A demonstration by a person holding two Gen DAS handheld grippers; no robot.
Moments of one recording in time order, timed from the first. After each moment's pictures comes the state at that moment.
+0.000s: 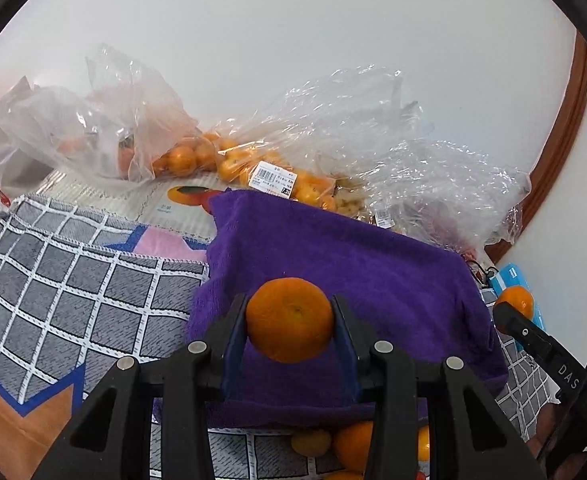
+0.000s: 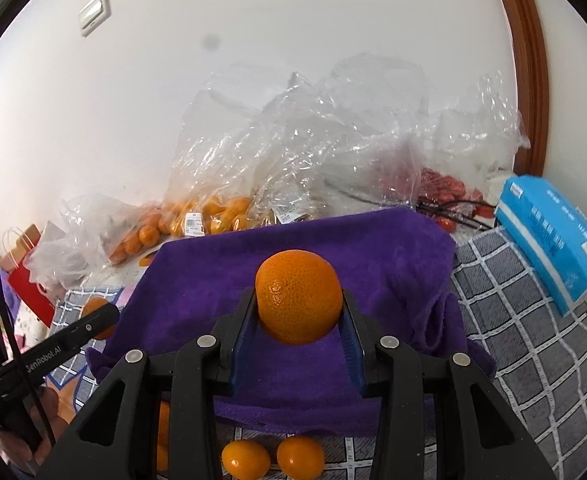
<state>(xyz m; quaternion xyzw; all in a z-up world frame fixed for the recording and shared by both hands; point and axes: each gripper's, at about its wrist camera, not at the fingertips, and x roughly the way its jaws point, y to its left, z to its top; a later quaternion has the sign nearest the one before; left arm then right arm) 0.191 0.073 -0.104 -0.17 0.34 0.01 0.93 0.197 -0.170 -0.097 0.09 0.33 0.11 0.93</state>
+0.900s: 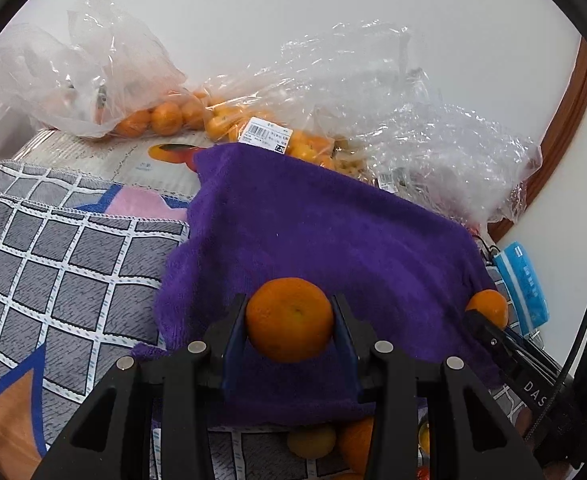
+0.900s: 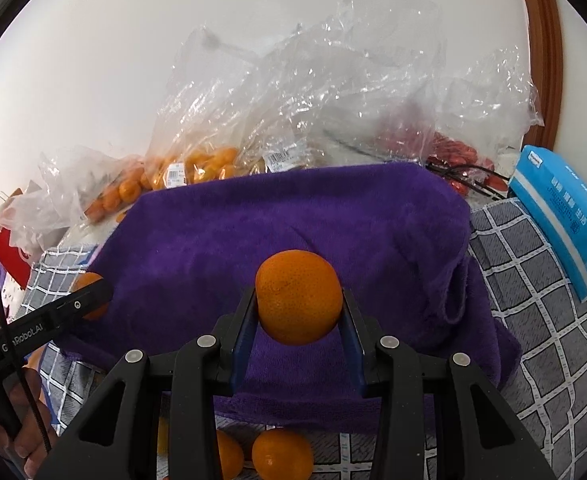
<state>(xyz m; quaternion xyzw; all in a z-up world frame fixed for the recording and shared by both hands) 0.205 0.063 -0.132 -0.17 0.38 -0.01 0.91 0.210 -0.155 -0.138 0.04 0.38 0.11 0.92</state>
